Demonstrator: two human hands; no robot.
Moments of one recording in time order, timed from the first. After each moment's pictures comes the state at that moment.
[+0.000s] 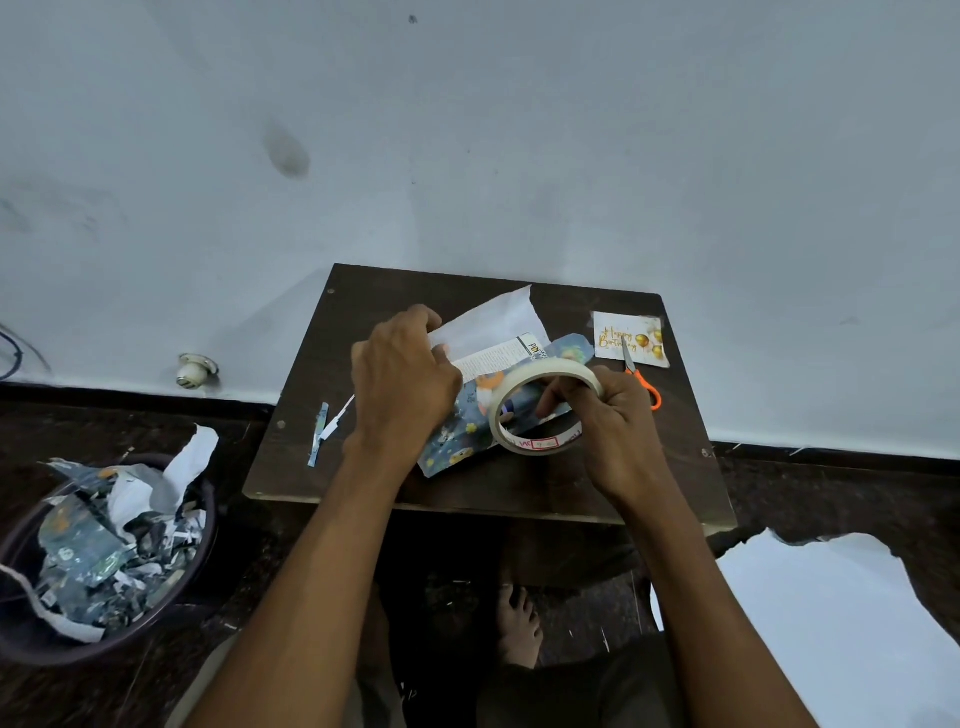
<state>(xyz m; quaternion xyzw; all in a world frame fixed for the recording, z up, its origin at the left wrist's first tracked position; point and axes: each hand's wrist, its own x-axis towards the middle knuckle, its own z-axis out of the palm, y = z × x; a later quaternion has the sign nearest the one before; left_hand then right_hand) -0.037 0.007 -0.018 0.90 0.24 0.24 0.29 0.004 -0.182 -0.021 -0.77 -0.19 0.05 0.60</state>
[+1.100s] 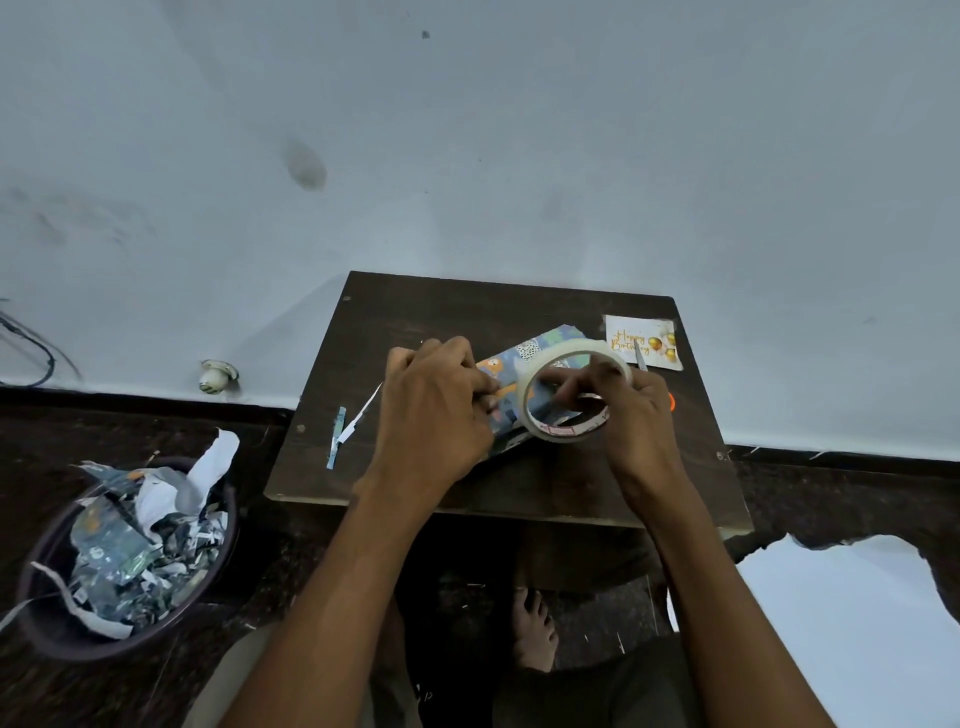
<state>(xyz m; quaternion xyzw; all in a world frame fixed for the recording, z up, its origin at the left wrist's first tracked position) -0.064 -0.006 -0.017 0.95 0.07 0.23 0.18 0.002 -0.179 -0.012 -0.72 -0.12 0.09 0.68</state>
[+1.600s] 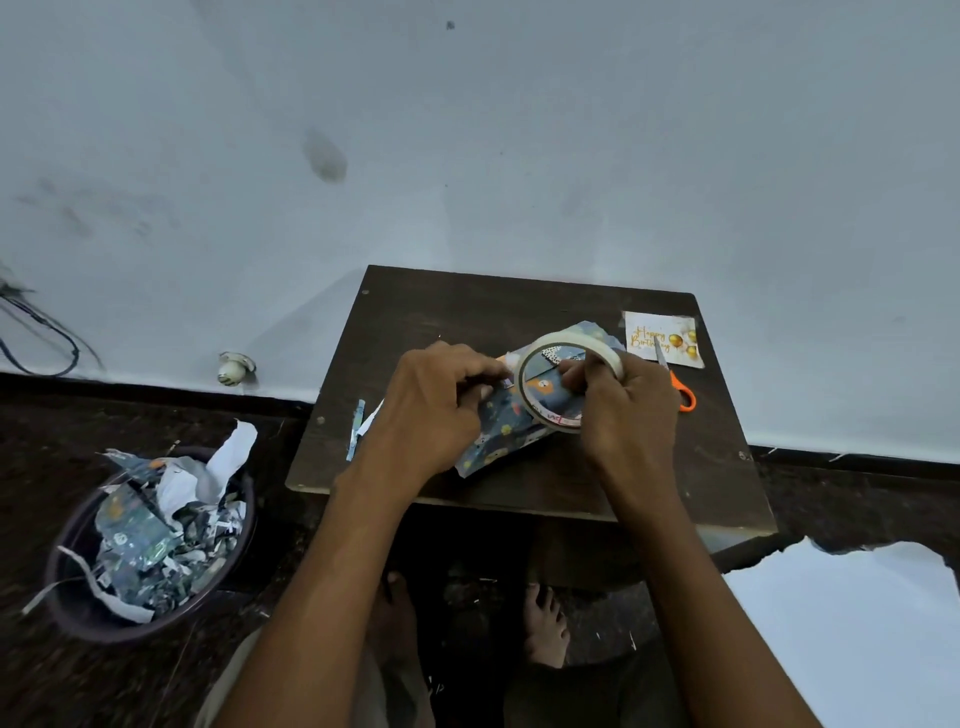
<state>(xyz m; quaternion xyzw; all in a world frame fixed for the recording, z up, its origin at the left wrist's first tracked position) -0.071 0.019 -0.018 0.92 0.03 0.22 0.34 -0.011 -0.148 -0.006 -0.81 -0.03 -0.04 0.58</state>
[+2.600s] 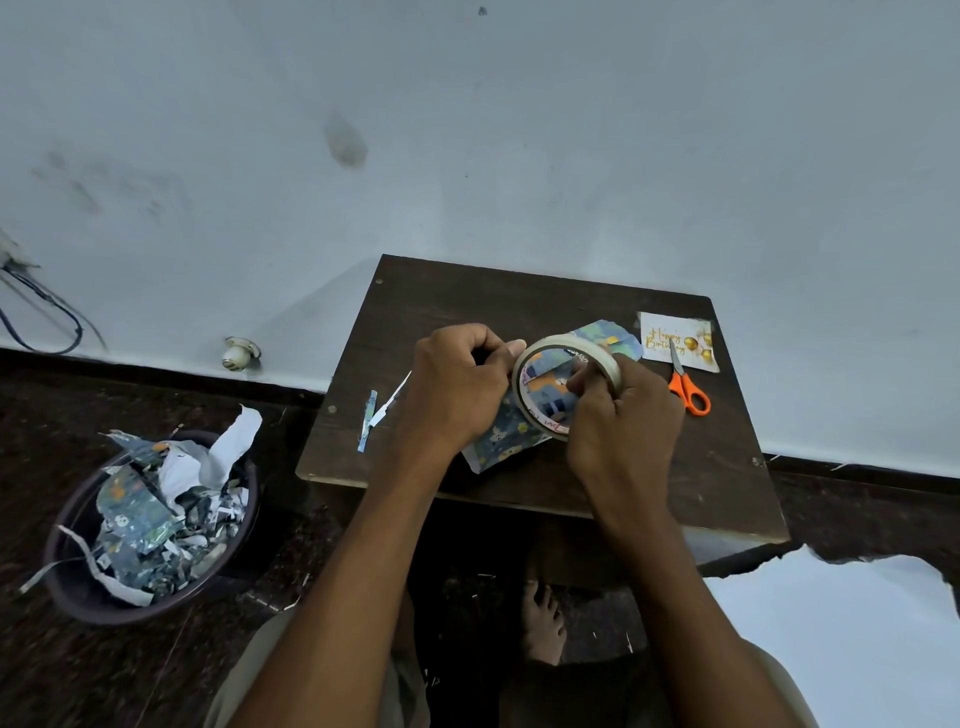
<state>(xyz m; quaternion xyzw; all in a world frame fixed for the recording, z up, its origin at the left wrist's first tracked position) -0.056 0.009 -0.013 0.84 0.22 0.18 0.47 -0.027 -0.132 -0.014 -0.87 -0.06 -0.13 0.47</state>
